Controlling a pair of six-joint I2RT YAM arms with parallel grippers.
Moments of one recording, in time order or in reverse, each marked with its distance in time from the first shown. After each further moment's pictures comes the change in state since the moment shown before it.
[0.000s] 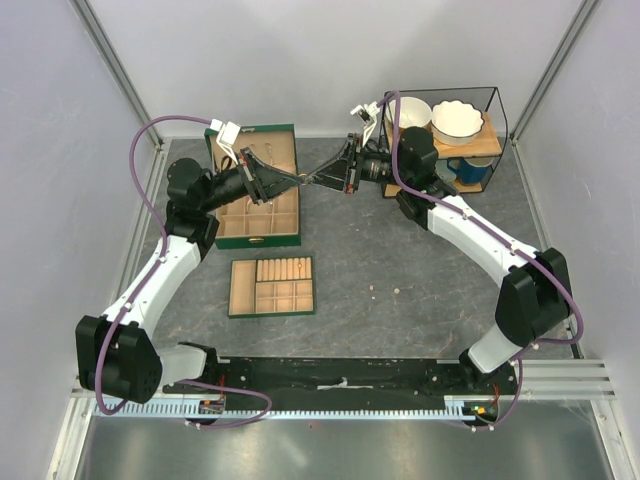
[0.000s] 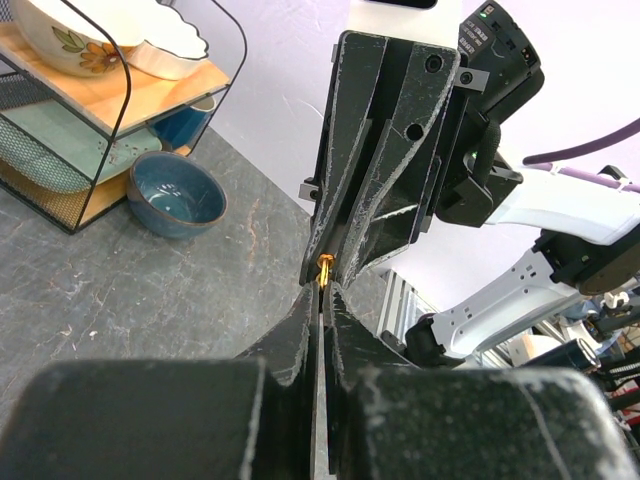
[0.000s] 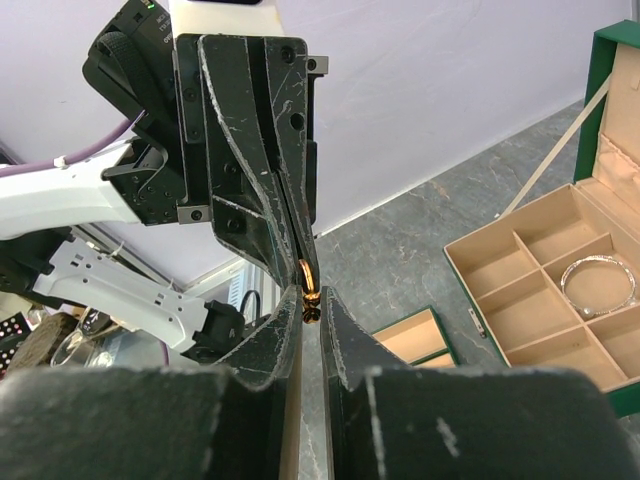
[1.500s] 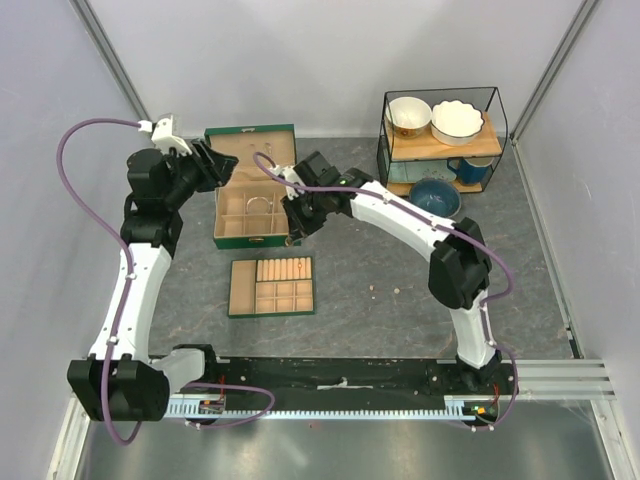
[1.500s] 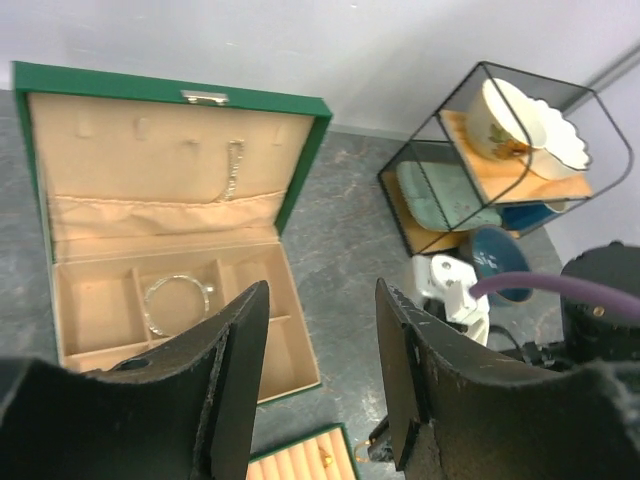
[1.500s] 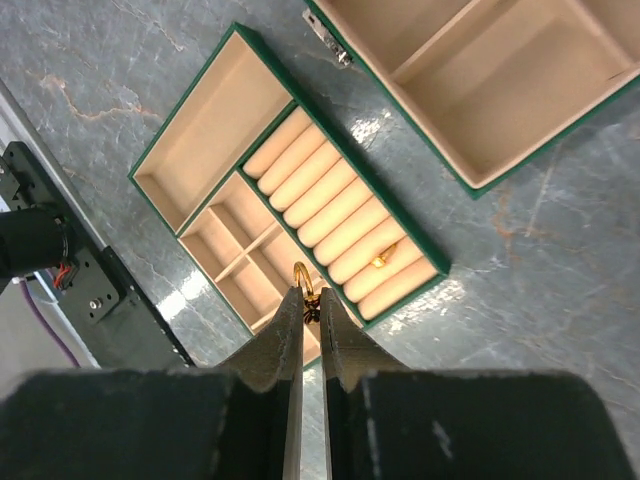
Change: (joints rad) left arm 0.221 -0.118 0.145 -0.620 -0.544 0.394; right arm 0.255 0.435 0.553 -1.175 0.536 -0.487
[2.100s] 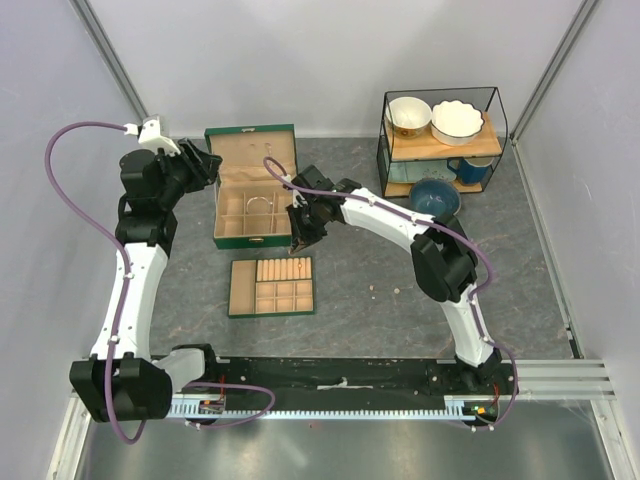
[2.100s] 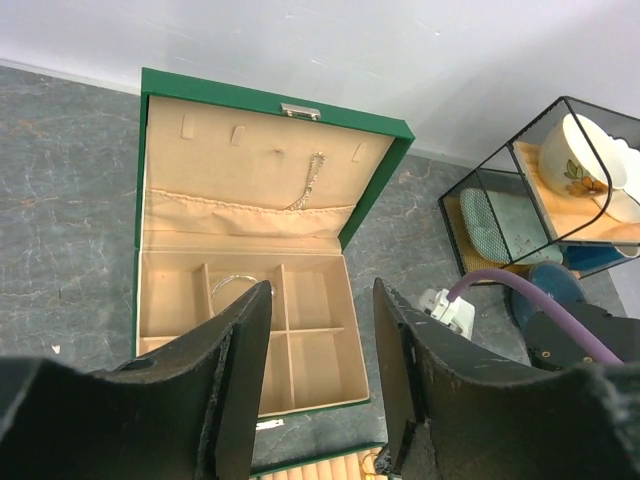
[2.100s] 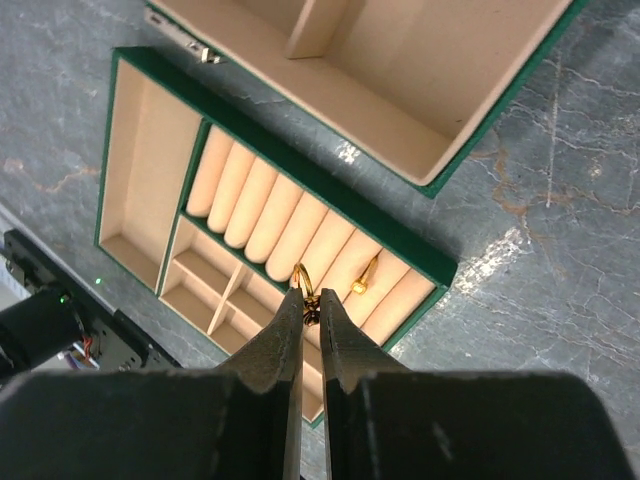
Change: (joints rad) left arm 0.057 0.003 0.000 -0.029 -0.112 0.029; right arm 0.006 0.114 -0.051 0.055 0.050 0.275
